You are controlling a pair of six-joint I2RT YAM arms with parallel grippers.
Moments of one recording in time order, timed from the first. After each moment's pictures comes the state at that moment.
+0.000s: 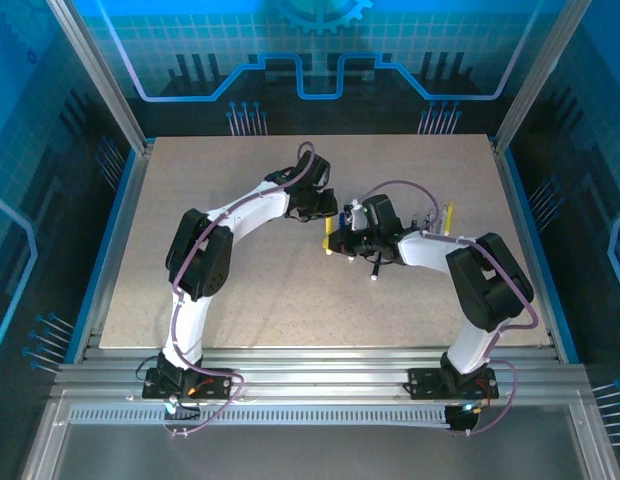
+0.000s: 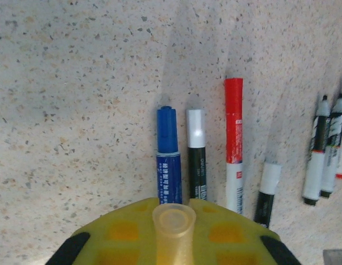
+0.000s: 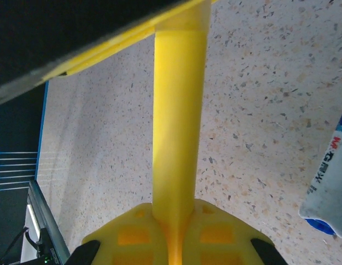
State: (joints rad) left arm -0.53 2.12 1.72 -0.58 0.20 -0.65; right arm 0.46 1.74 0.90 0.07 -0.56 0.62
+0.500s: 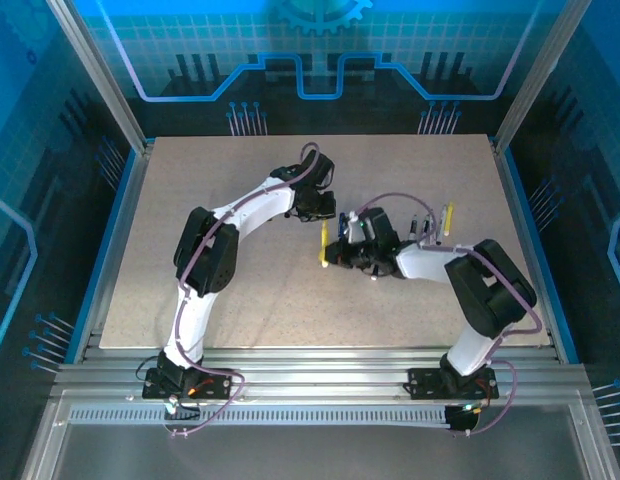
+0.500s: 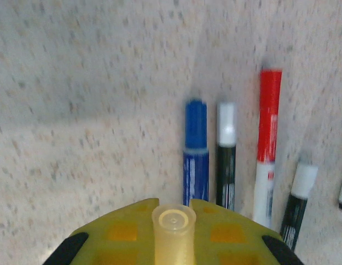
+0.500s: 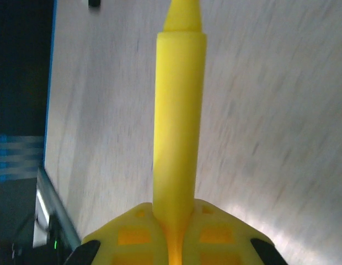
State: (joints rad) left arm -0.52 2.20 1.86 -0.72 0.12 -0.64; right arm 0.57 1.66 0.75 0.15 -0.55 0.72
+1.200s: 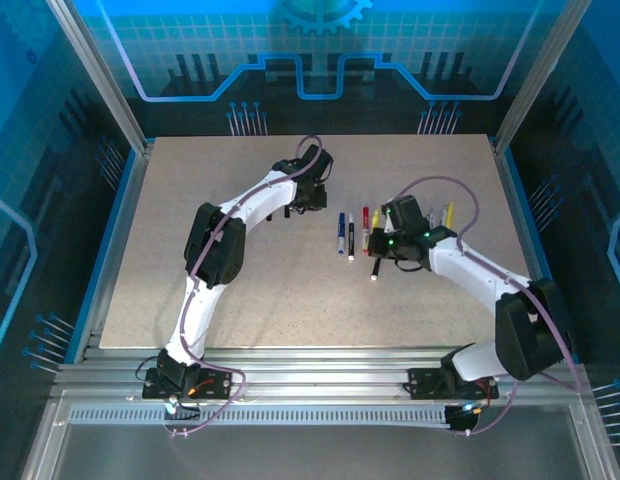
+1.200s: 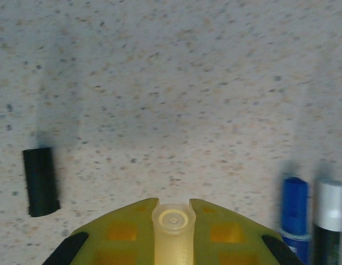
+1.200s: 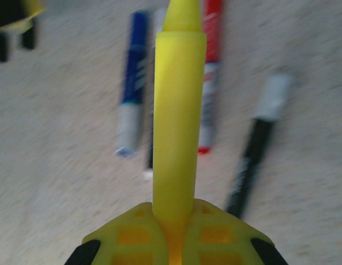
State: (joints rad) left arm -0.50 2.31 1.99 -0.83 -0.12 -0.54; right arm 0.37 1.43 0.90 -0.43 -0.09 0.51
